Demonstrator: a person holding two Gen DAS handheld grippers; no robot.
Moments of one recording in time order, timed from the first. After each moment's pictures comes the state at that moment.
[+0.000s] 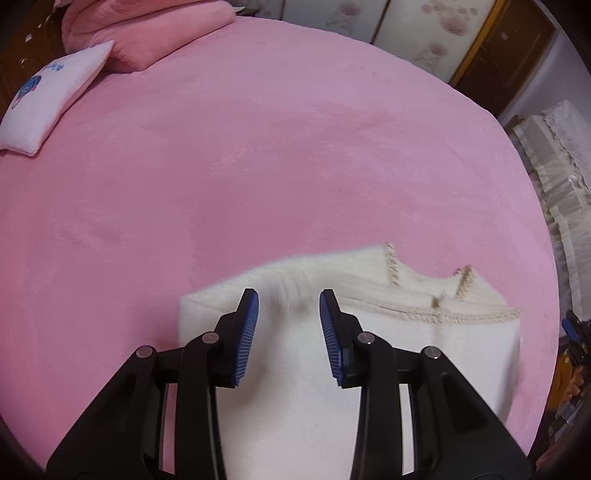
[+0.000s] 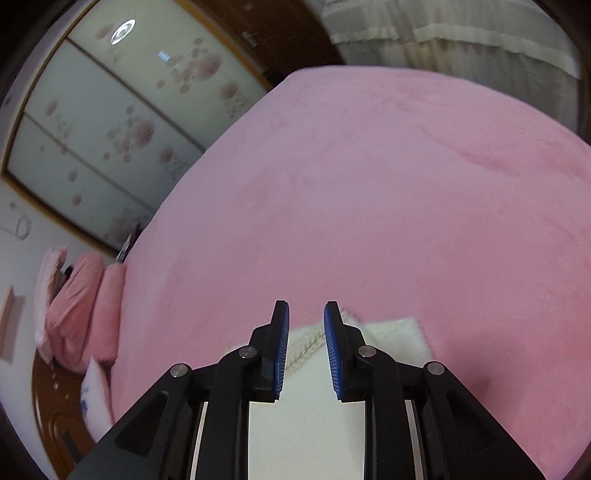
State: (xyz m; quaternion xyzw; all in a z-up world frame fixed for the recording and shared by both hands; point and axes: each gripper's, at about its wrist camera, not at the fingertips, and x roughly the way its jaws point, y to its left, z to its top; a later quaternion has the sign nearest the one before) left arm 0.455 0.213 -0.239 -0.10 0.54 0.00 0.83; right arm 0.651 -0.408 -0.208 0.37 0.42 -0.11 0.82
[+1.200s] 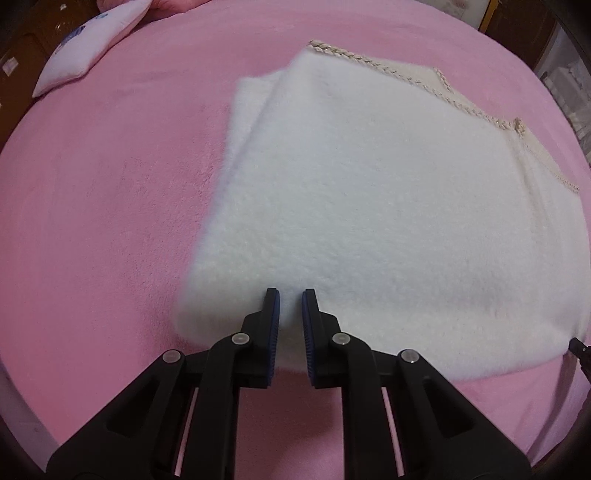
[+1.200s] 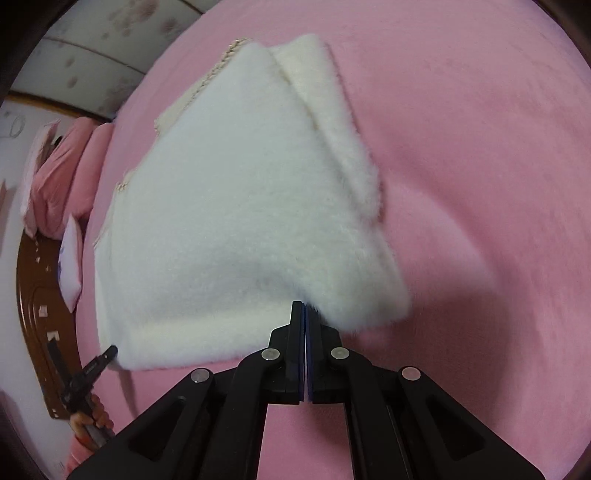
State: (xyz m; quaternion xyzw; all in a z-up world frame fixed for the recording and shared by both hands) left arm 0.283 0.198 -0.360 -0.04 0.60 0.08 0.80; right arm 0.511 -0.409 -0.361 0.31 0.62 0.00 0.72
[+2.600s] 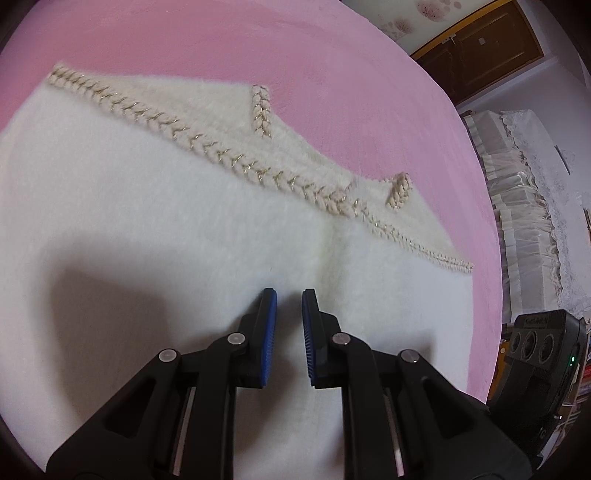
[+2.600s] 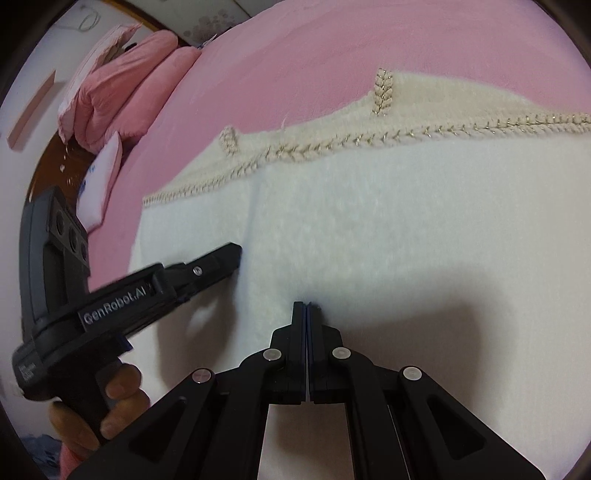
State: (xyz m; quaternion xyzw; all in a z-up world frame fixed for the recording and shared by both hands) left arm 0.473 0.083 -0.389 -0.25 0.58 -0.11 0.77; right arm 0.686 -0.290 -0.319 0.21 0.61 0.16 0.75
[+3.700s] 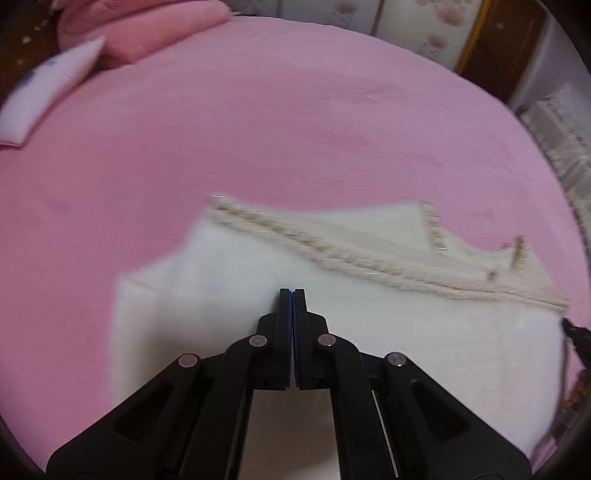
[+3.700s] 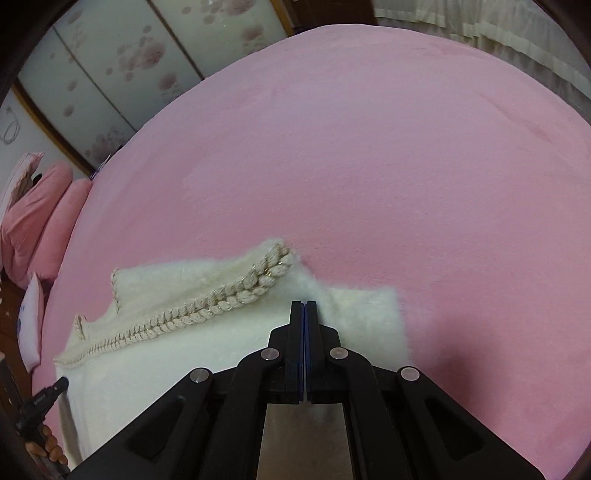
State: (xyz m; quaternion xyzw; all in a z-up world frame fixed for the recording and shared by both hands) left arm 0.536 0.174 -0.385 -0.08 0.52 0.05 0.85; right arm 0.689 -0.618 -0.335 0.24 0.50 -0.10 0.83
